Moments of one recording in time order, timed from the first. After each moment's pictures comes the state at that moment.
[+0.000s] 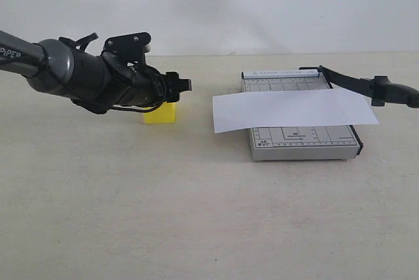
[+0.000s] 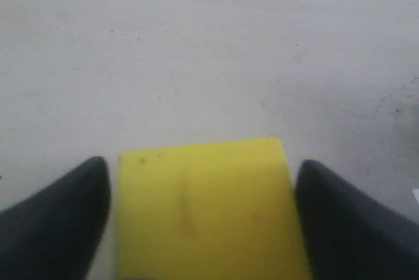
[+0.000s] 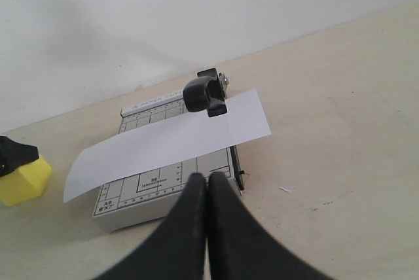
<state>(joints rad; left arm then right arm) -0.59 2.20 -1.32 -1.10 -0.21 0.72 0.07 0.23 -0.09 0.04 0.17 0.30</state>
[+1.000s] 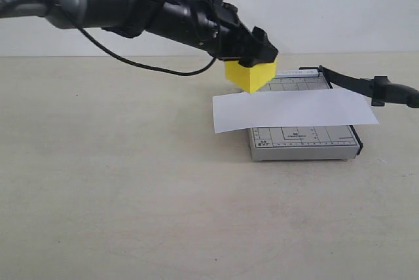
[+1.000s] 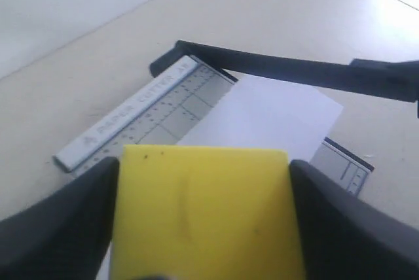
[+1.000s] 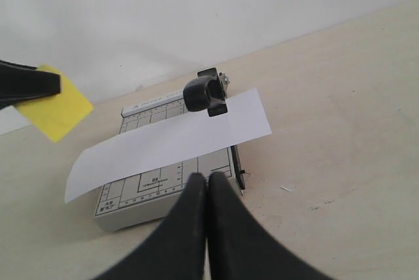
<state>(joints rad) -0.70 2.14 -1.69 -1.00 0.45 1.06 0.07 0.23 -0.09 0.05 0.17 0.30</state>
